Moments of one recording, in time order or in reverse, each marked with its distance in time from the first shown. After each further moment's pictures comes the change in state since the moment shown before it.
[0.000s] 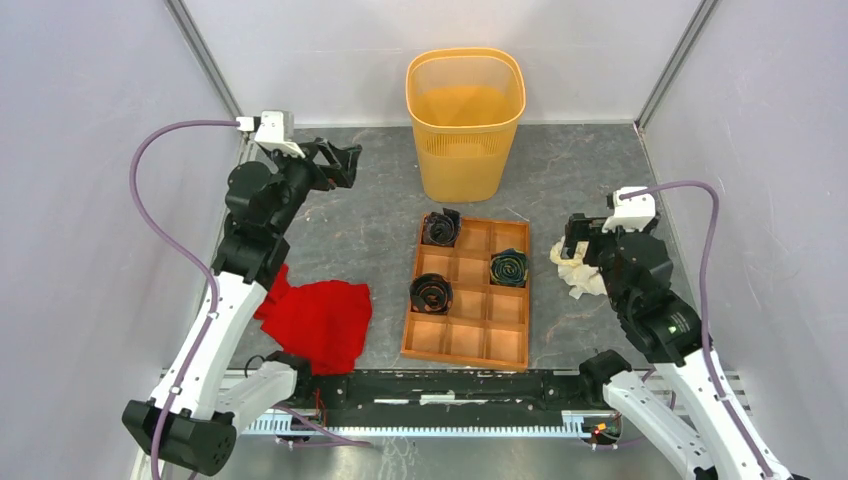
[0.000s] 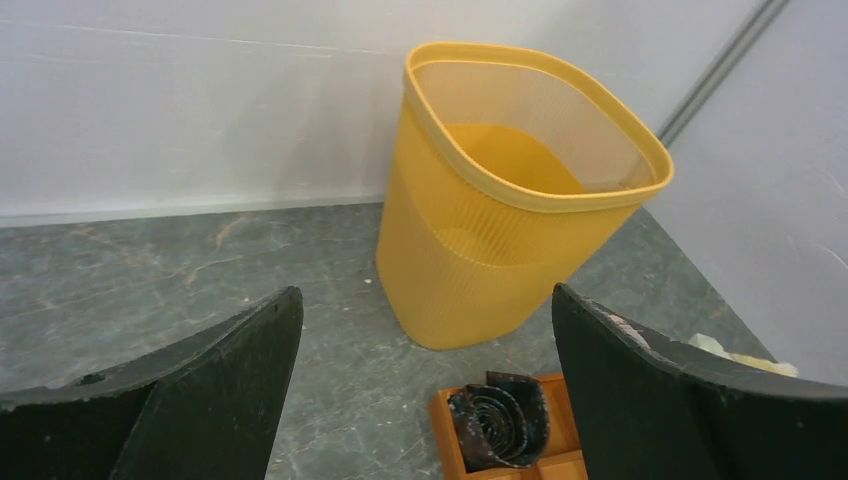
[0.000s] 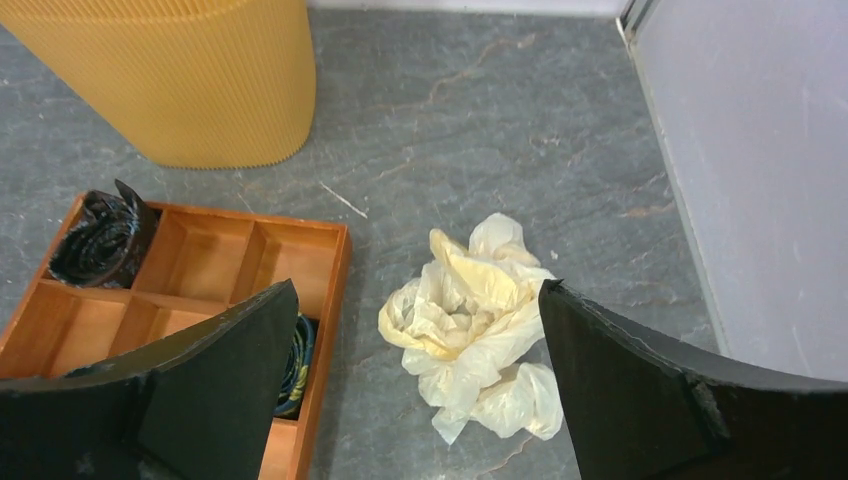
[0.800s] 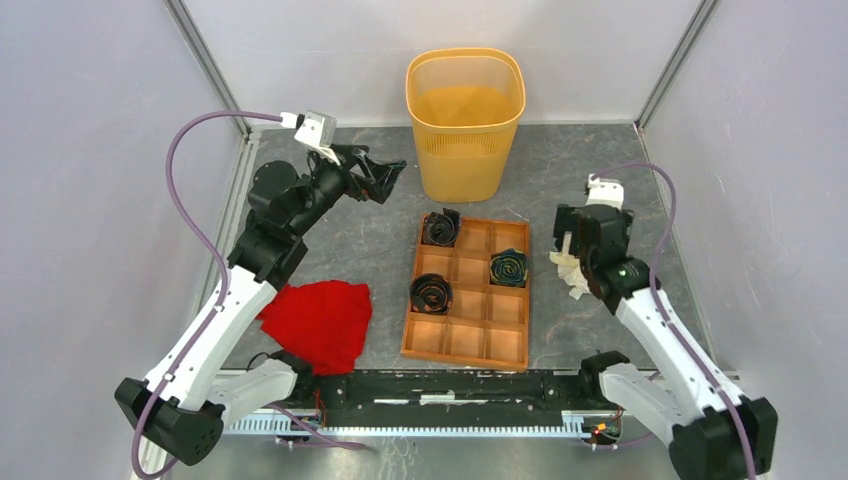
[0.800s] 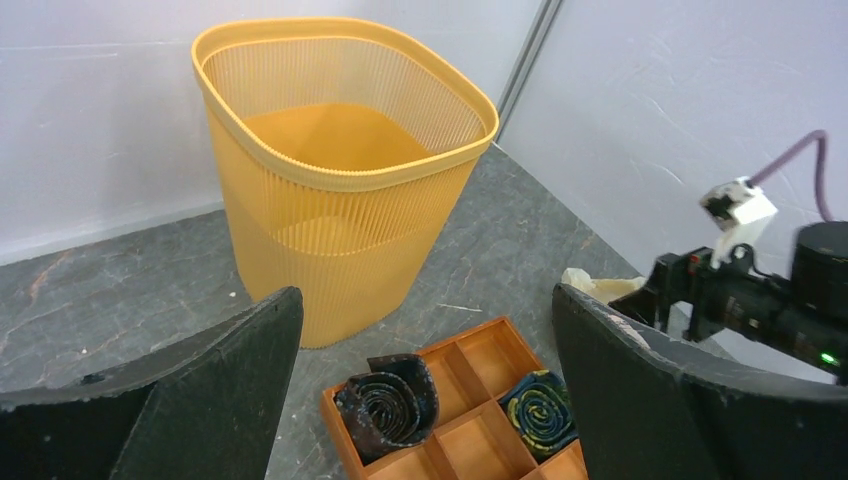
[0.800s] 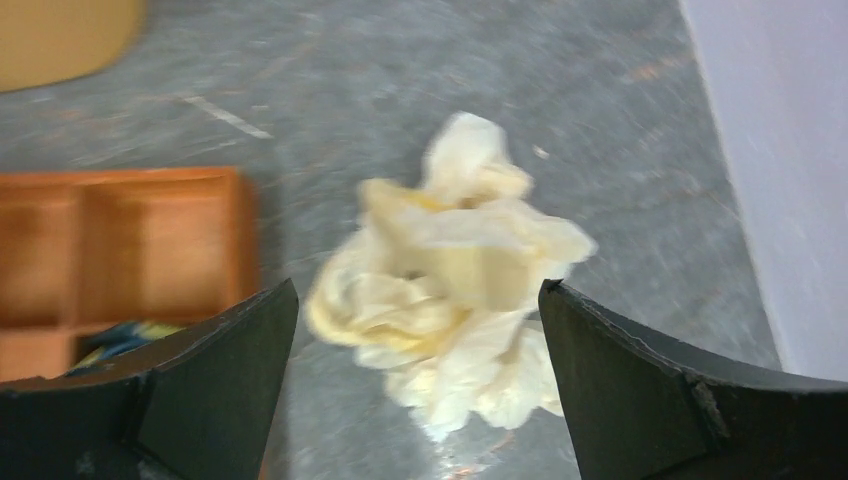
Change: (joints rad) left arm -0.198 0.059 0.036 0.040 0.120 -0.011; right arm -0.104 0.293 -0.148 0.138 0.009 0.095
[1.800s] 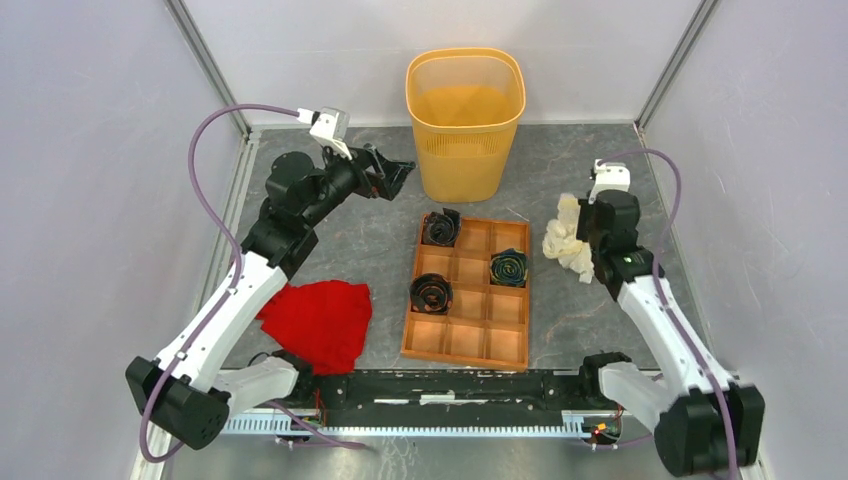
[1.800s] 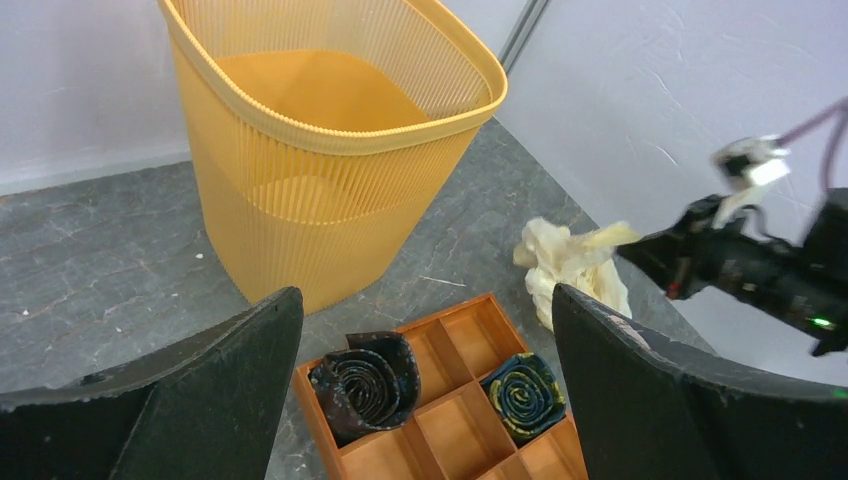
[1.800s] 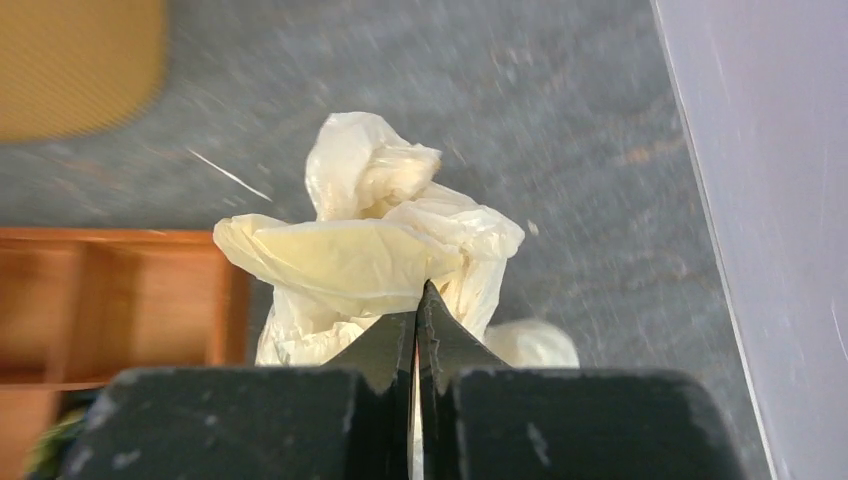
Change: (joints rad) left arm -0.002 0.069 0.007 -0.008 0.017 -0.060; right arm -0.194 0.171 0.028 0.152 -0.133 -0.137
